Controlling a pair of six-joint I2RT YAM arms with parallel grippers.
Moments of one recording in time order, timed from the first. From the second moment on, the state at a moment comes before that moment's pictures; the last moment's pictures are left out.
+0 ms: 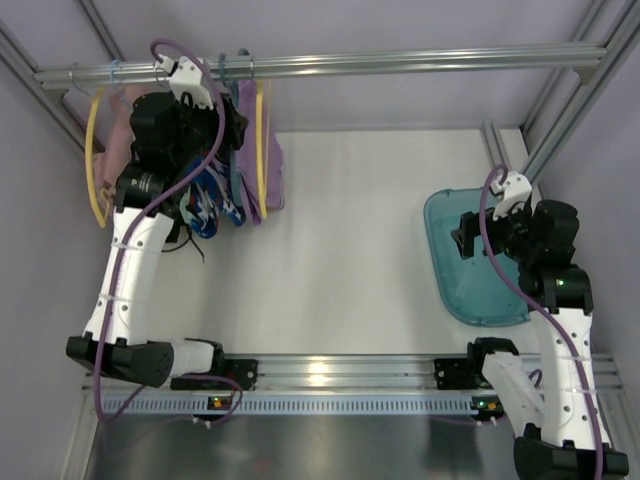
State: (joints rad) left arm -0.18 1.29 1.66 -0.49 0.13 -0.07; right arm -0.06 0.71 0.93 -0.68 -0.38 -0.23
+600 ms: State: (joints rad) left arm -0.12 1.21 1.49 -0.50 0.36 -0.42; right arm -0.06 0.68 0.92 -0.69 -0.37 -0.24
